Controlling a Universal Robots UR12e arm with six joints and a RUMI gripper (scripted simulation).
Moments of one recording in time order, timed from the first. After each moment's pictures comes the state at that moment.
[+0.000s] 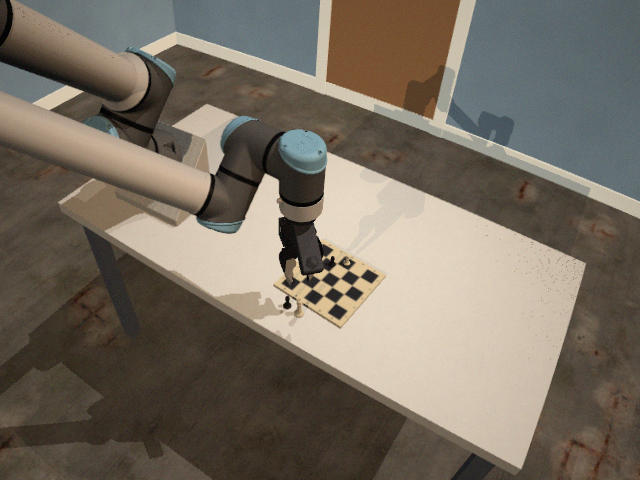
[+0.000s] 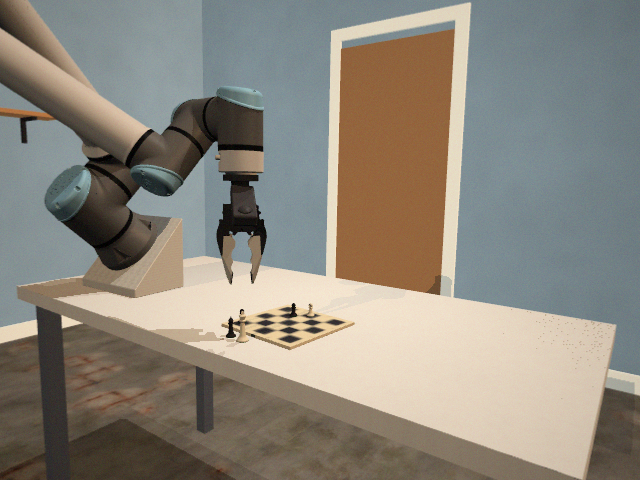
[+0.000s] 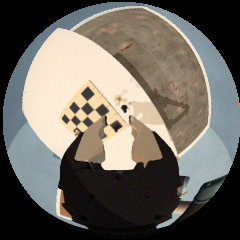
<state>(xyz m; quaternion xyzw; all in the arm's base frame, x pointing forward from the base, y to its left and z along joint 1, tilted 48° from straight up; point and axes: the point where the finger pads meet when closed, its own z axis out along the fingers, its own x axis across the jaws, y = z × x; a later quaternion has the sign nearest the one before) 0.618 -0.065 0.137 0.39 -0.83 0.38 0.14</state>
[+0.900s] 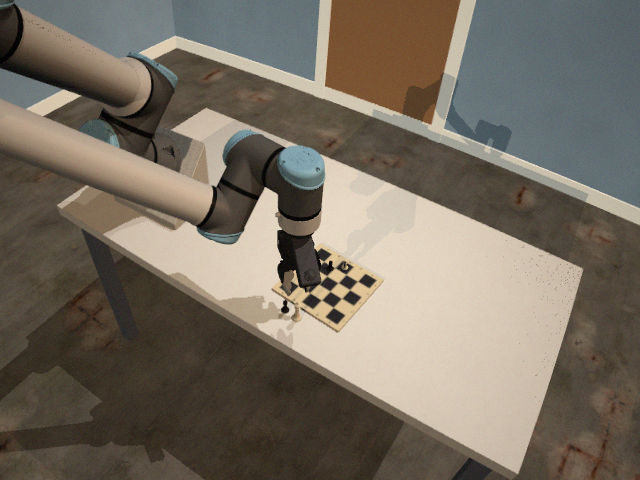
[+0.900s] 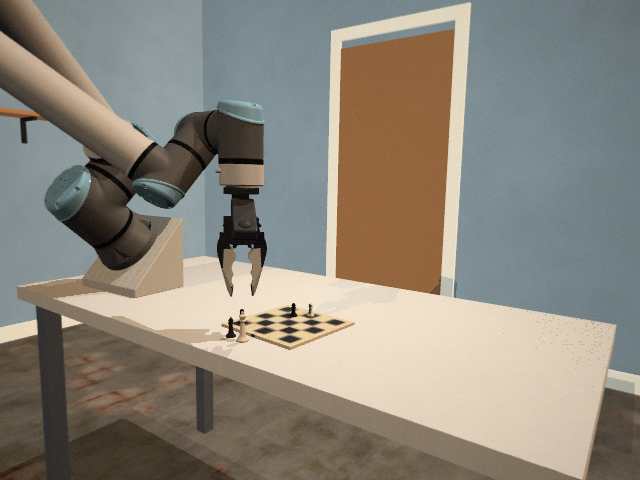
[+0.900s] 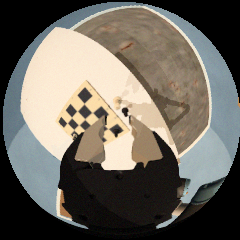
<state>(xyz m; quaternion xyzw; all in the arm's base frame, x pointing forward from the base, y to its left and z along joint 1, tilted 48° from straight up) 0.619 -0.084 0.119 0.39 -0.83 0.38 0.14</state>
